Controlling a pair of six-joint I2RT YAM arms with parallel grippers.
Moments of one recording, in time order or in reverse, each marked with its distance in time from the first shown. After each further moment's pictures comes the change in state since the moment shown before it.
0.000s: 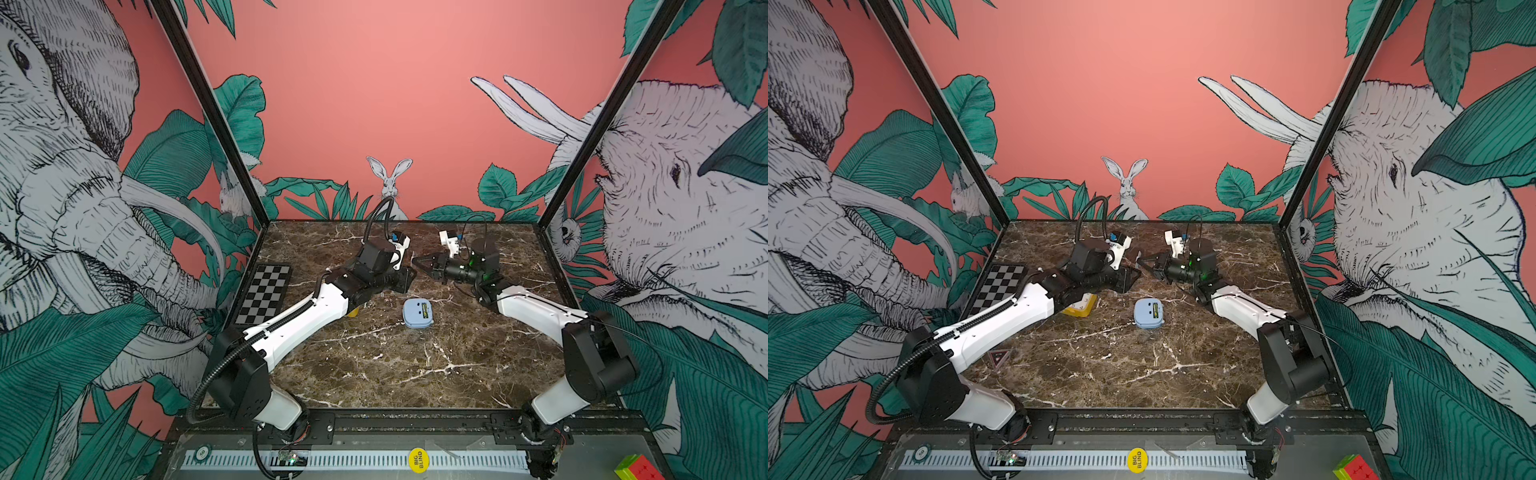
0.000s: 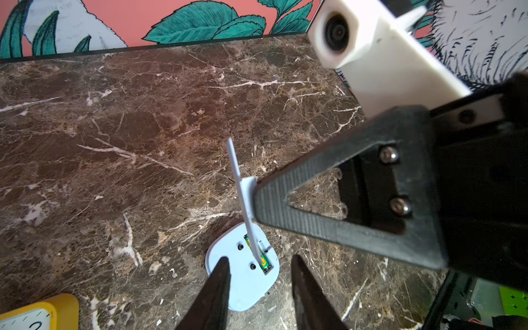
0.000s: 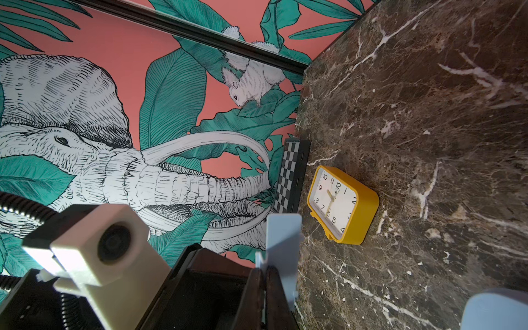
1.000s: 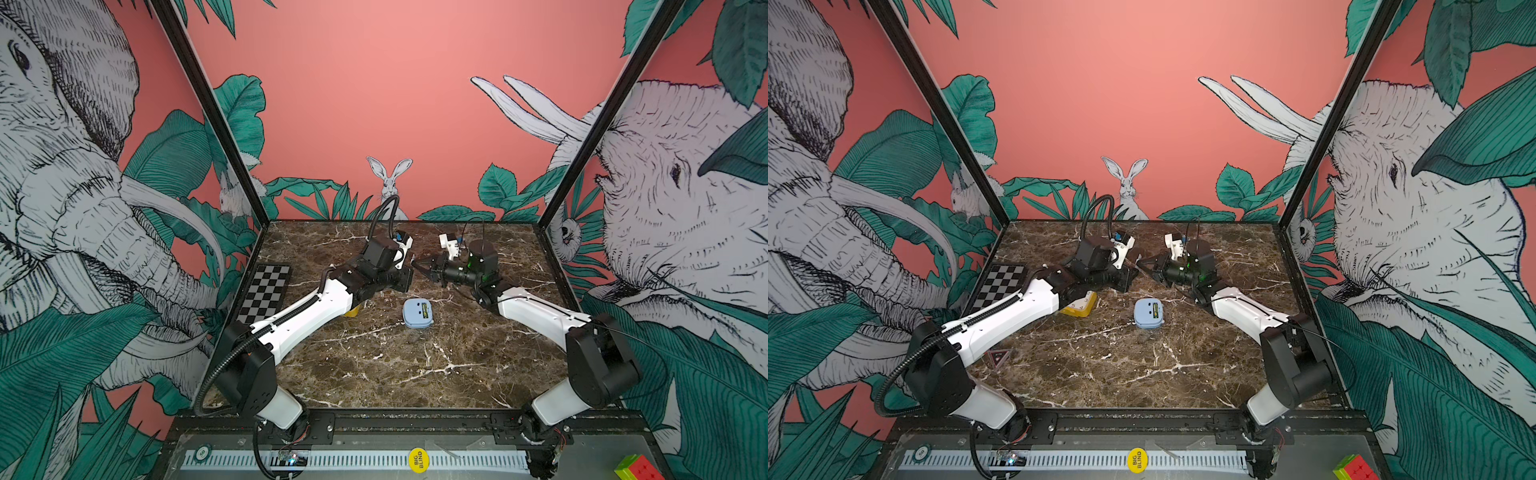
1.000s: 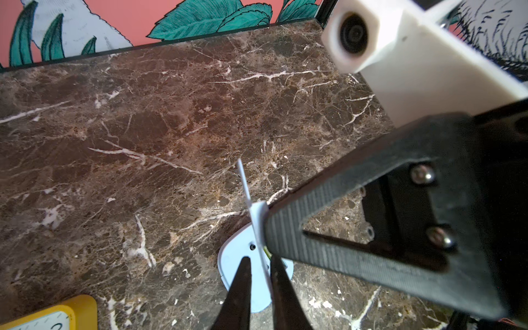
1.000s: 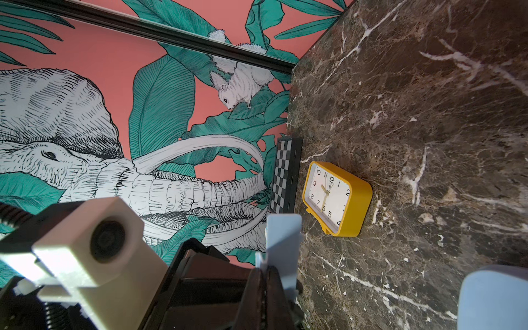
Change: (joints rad) left arm 0.000 0.034 0.032 -0.035 -0.022 0.049; right arm 0.022 -0.026 -0.005 -0.070 0.048 0.024
